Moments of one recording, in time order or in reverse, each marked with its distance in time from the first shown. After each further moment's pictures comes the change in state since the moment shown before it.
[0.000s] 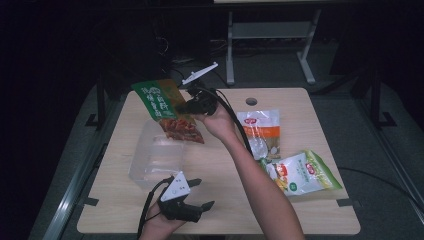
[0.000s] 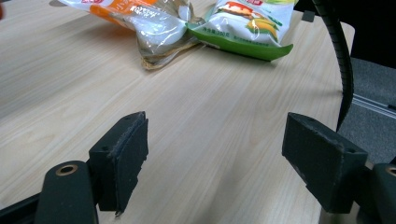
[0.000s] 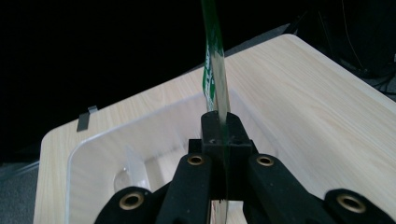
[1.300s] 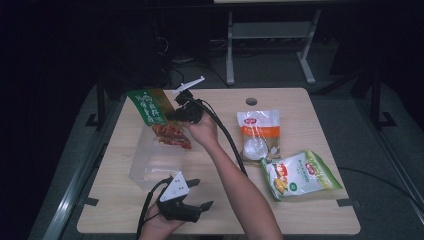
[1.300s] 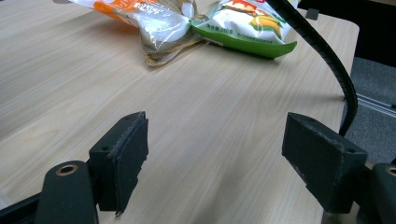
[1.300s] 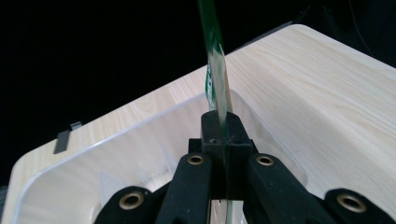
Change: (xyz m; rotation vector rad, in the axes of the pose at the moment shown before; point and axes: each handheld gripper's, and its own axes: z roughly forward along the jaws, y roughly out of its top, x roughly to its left) left arm 0.001 -0.002 -0.001 0.001 0.009 0.000; right arm -0.011 -0.018 0.068 -0.037 0.014 0.075
